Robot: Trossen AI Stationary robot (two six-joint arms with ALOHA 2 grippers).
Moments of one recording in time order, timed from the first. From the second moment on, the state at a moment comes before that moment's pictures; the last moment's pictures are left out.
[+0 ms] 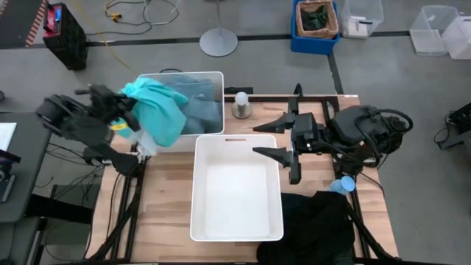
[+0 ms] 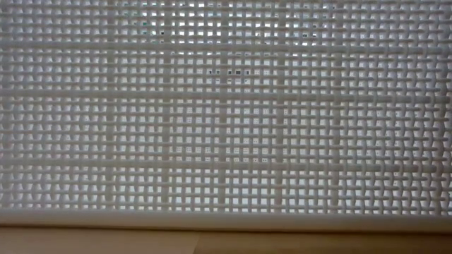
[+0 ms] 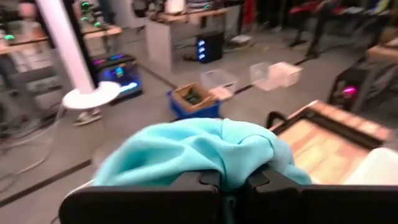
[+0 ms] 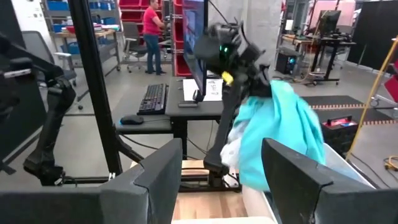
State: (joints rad) left arm -0.47 0.96 1.67 -1.56 -1.32 -0.85; right arm 0.41 1.65 2.34 -0.77 0.48 0.04
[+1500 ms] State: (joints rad) left arm 0.68 1.31 1.41 -0.88 0.07 0.04; right arm 0.50 1.66 2.34 -0.73 0.59 0.03
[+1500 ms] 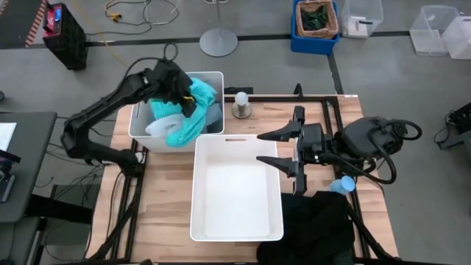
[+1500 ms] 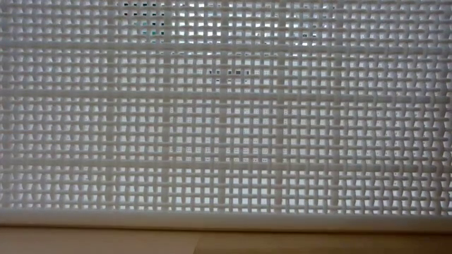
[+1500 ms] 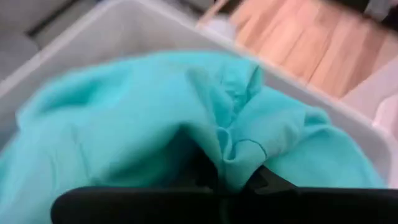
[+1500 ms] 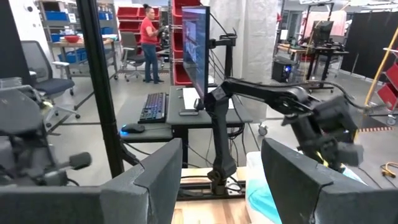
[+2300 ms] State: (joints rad) left arm 0.77 1.34 1.41 -0.78 -0.09 -0.20; right arm 0.51 1.66 2.34 -0.89 0.59 0.18
